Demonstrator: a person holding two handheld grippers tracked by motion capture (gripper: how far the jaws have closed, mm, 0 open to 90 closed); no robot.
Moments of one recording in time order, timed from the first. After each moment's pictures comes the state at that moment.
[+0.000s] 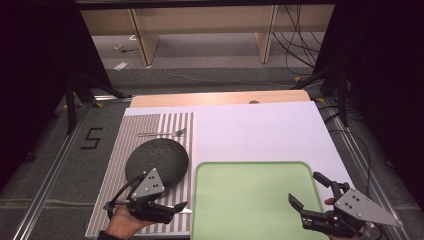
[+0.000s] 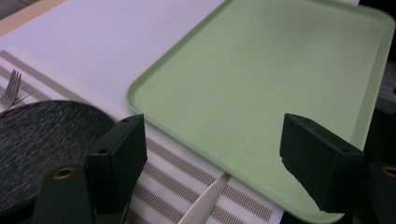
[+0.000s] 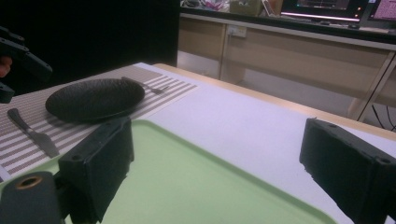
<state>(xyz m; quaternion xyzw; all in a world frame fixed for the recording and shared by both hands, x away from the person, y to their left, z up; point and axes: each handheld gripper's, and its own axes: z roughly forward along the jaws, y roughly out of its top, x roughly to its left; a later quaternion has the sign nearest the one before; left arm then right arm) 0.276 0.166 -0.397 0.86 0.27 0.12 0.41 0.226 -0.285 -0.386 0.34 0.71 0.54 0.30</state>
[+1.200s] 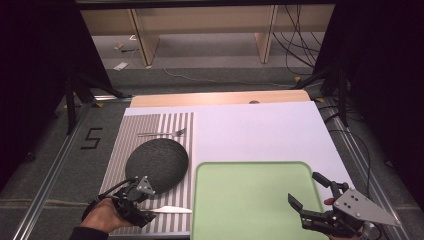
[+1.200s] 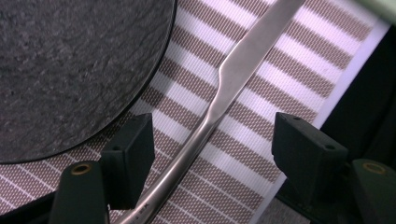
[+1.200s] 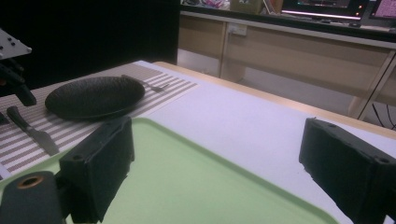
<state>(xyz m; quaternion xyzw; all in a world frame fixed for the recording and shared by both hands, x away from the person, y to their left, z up) 0.299 0.207 -0.440 0.94 0.30 0.05 0.14 0.227 -0.284 -0.387 0.34 0.71 0.54 0.30</state>
